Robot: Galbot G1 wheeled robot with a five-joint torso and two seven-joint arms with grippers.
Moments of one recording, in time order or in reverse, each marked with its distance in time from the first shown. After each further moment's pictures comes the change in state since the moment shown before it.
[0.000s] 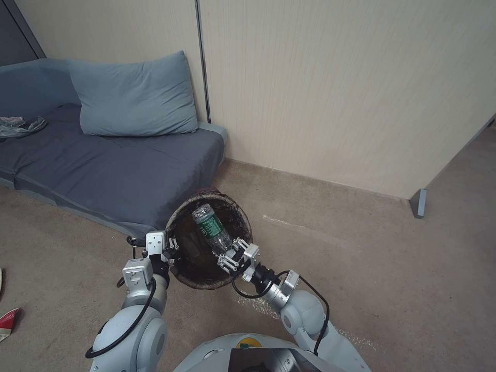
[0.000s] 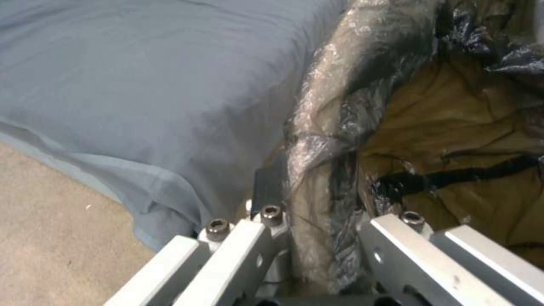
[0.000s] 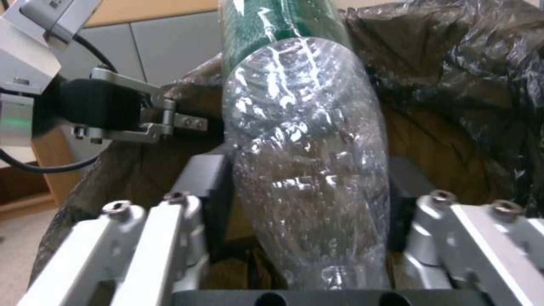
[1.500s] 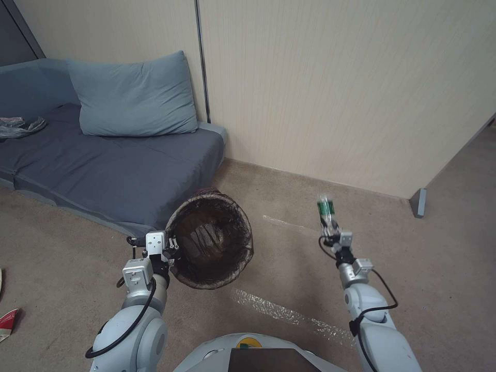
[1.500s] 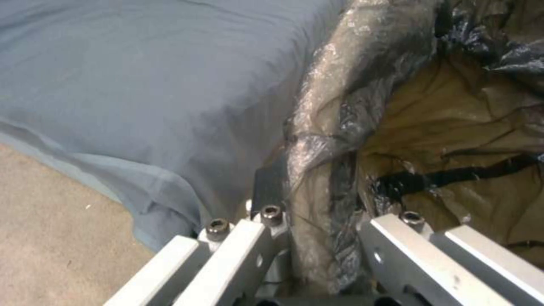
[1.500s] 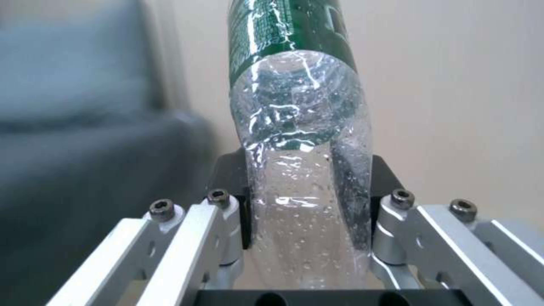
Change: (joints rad) left arm 0.000 0.000 0.000 0.000 0.000 0.000 0.000; right arm 0.079 0.024 0.572 -0.365 -0.093 0.042 0.352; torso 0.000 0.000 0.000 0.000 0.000
